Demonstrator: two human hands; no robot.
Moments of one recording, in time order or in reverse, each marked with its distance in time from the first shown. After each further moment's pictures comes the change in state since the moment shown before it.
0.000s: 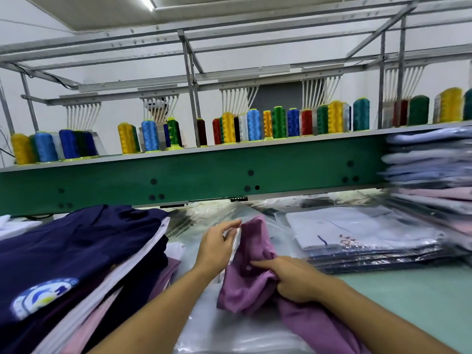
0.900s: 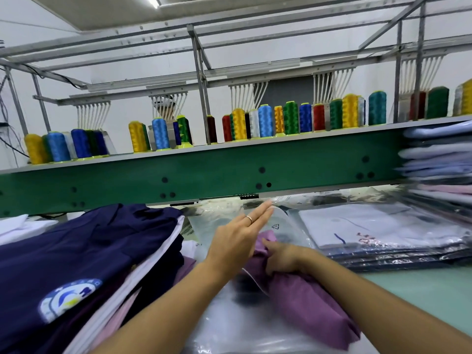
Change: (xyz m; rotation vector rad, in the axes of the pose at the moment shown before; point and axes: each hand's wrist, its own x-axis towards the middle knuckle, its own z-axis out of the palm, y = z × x) left_hand -0.005 0.025 -0.025 0.766 0.019 0.671; right_hand 0.078 -0.019 -0.006 0.361 -0.229 0.288
